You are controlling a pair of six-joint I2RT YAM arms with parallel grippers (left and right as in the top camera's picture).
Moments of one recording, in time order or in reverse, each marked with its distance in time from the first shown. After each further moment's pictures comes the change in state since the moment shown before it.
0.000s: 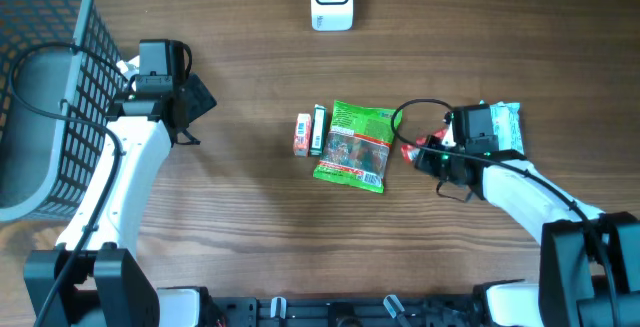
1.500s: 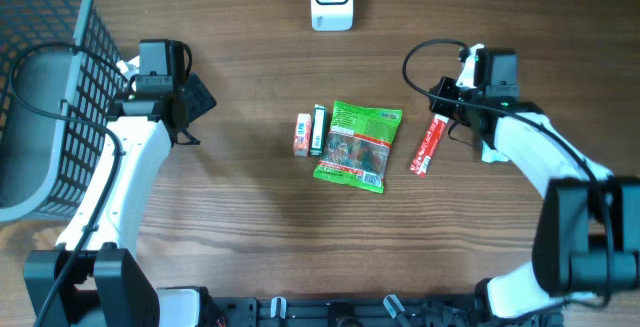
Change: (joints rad) left arm 0.000 0.000 0.000 0.000 0.000 0.000; right arm -0.100 0.200 0.319 0.052 -0.024 -0.158
